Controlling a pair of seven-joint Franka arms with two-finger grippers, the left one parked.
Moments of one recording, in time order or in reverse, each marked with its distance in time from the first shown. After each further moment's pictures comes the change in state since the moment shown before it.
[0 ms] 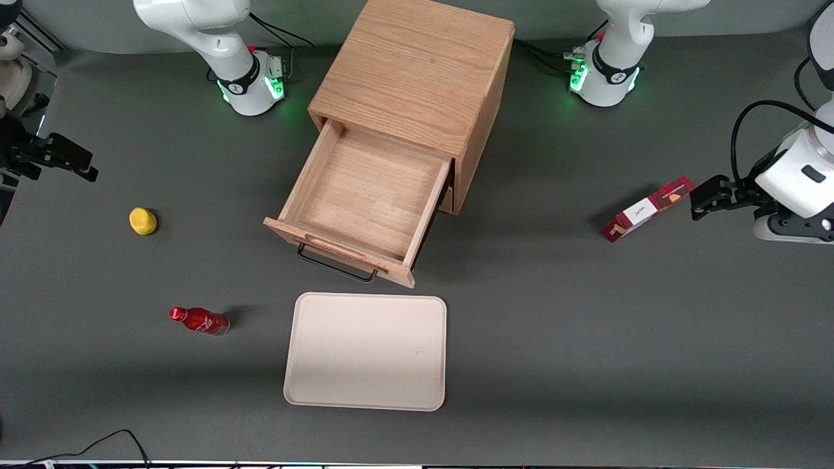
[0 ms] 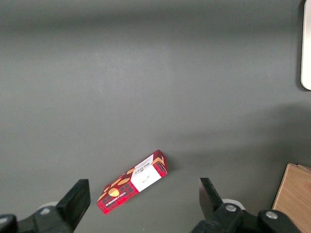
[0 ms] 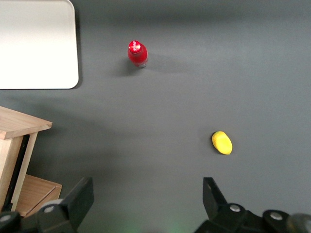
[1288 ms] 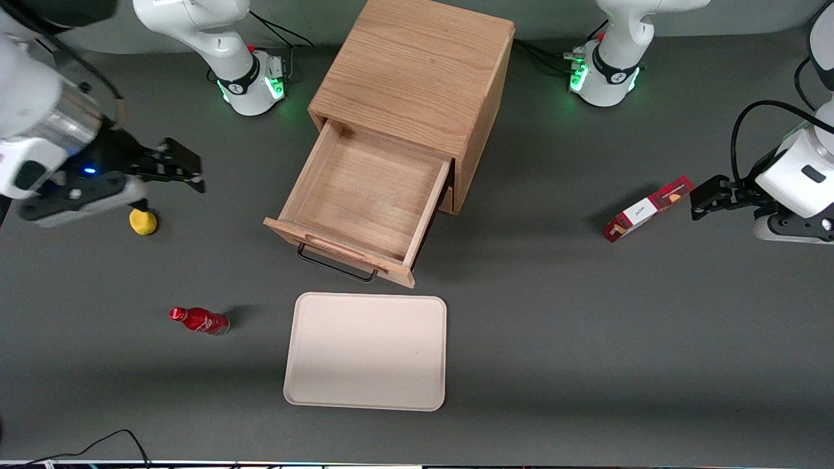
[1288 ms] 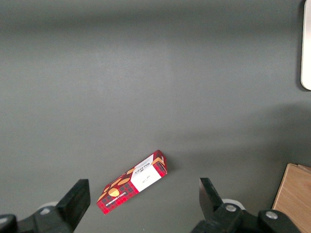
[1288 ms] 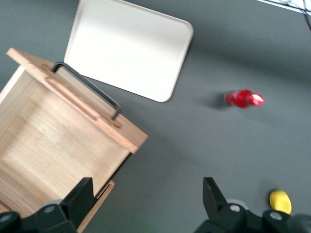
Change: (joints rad) arm 0.071 0.279 0.259 0.350 0.099 -0.044 -0.029
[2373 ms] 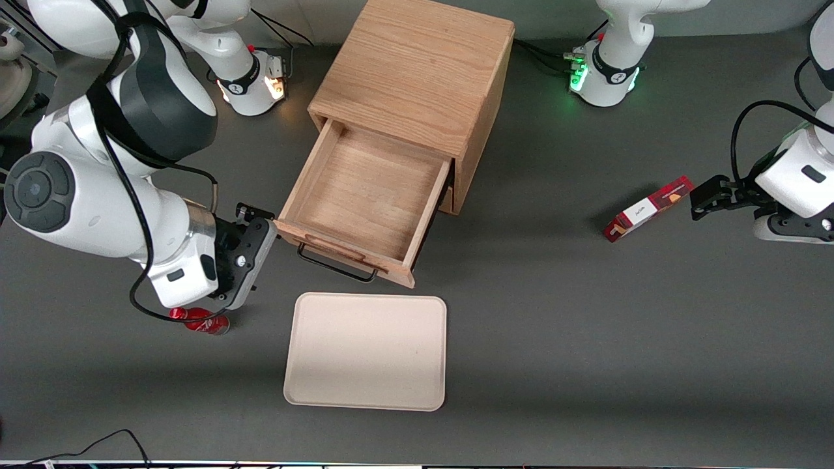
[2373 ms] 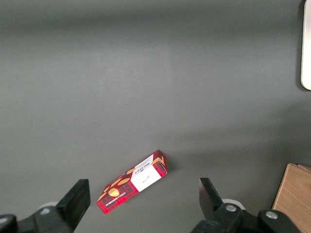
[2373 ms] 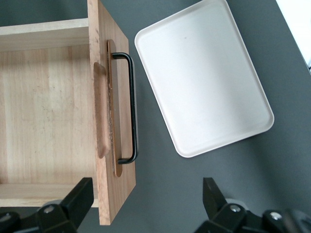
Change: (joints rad) arm 0.014 0.417 0.117 0.344 -0.010 -0.008 -0.744
